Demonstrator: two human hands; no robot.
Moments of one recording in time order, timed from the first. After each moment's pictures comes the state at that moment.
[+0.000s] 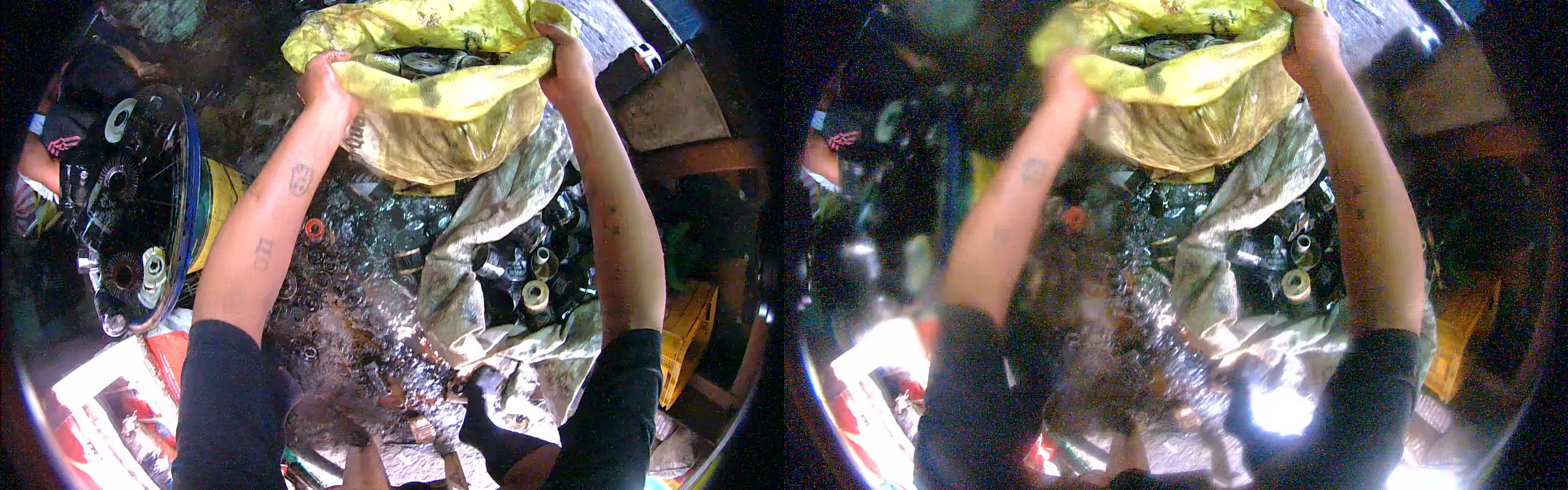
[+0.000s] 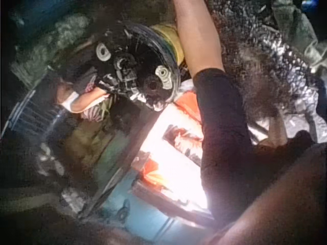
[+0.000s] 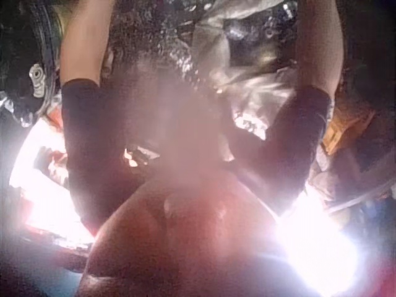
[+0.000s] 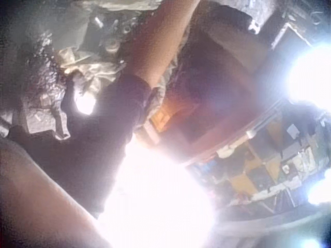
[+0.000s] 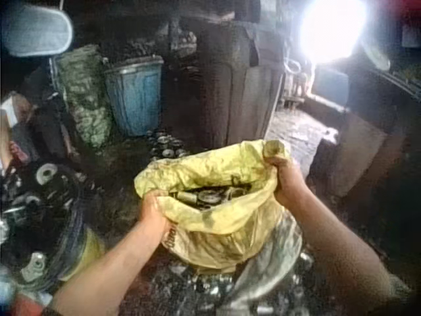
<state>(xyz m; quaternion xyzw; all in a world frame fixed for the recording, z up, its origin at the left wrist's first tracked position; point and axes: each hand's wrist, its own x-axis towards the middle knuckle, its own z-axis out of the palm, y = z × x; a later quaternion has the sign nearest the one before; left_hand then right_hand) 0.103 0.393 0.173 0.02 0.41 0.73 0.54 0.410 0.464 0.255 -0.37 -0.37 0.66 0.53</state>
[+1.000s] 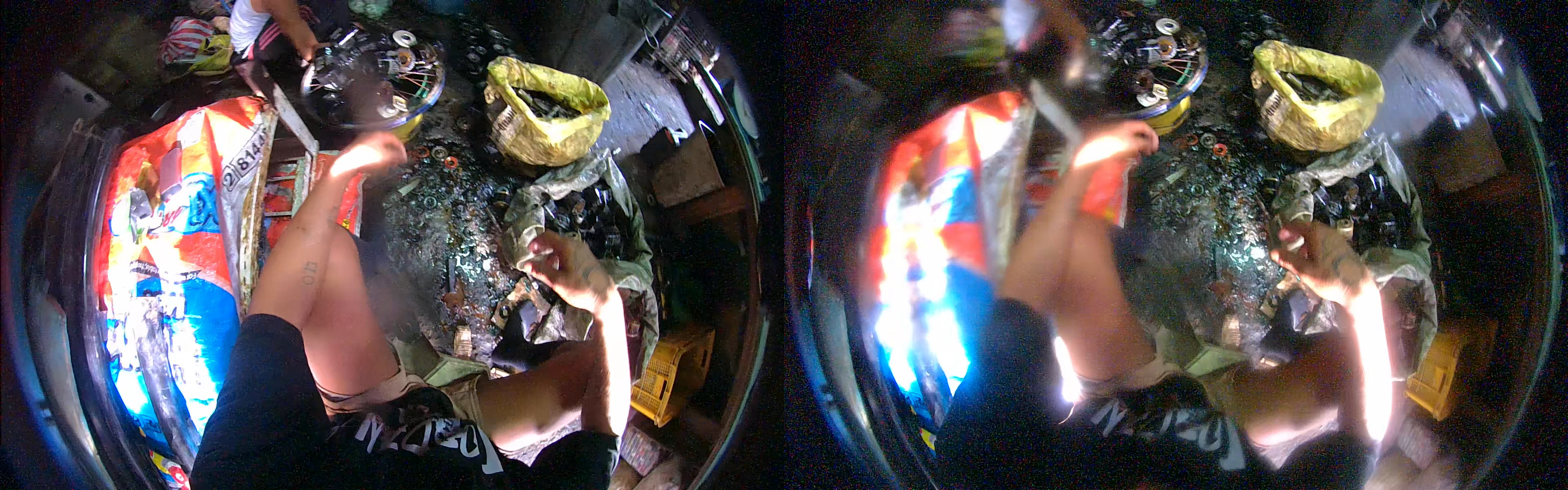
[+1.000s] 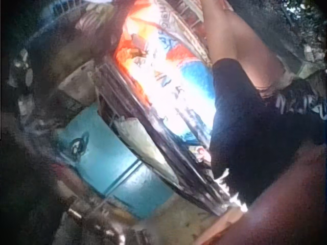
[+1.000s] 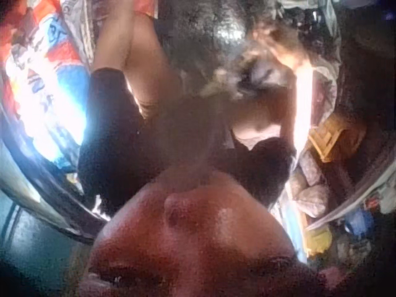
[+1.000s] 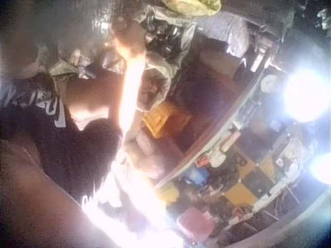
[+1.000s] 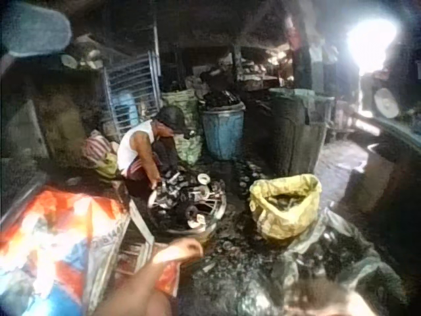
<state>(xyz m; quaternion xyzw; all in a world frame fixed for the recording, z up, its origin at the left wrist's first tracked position) -0.080 -0.097 0.345 0.59 0.63 0.26 0.43 0.363 -0.088 0.475 -0.39 -0.81 0.44 -0.03</state>
